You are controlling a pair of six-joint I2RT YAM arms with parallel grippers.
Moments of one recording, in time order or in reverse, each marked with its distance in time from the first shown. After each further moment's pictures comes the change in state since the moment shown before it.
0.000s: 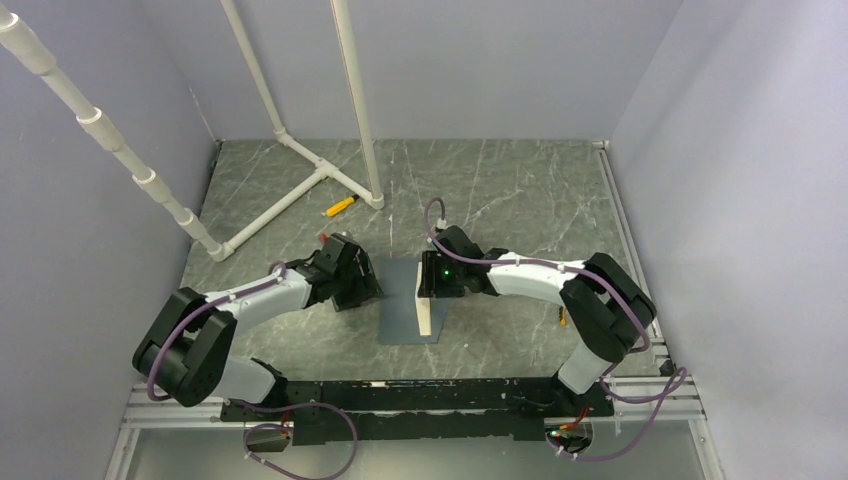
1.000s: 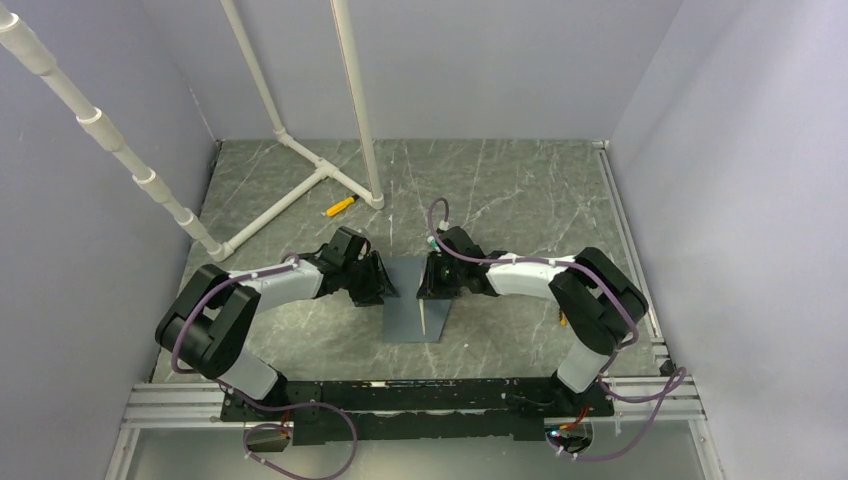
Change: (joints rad) left arm 0.016 0.151 0.045 0.135 0.229 -0.001; right arm -0.024 0.038 -0.035 0.097 -0.098 0.082
